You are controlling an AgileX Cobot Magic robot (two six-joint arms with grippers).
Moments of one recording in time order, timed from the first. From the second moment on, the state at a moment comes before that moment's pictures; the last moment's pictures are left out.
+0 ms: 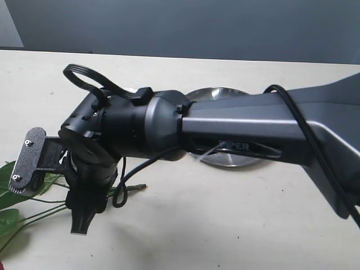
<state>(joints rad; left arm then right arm) -0.38 0.00 0.00 0.00 0.14 0.01 1.11 2.12 -1.58 -0.13 0.73 -0.39</state>
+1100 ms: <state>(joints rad) -0.38 0.00 0.00 0.00 0.14 0.01 1.11 2.12 -1.58 -0.02 0.59 -0.37</state>
